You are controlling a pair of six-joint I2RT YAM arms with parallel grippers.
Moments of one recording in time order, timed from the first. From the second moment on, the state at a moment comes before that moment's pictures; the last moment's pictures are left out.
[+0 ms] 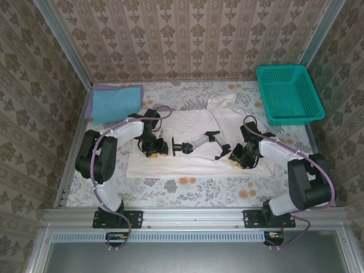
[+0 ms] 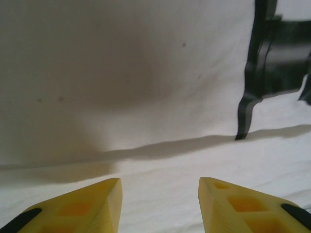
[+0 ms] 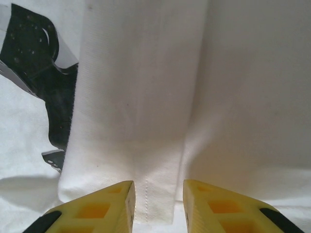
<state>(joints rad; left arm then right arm) -0.46 1.80 1.16 -0.89 0.31 -0.38 0.21 1.47 0.76 -0.66 -0.25 0.86</state>
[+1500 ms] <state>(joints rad) -0.52 1.84 1.15 -0.89 0.20 -0.35 0.21 1.54 0.80 -0.67 -0.27 0.83</state>
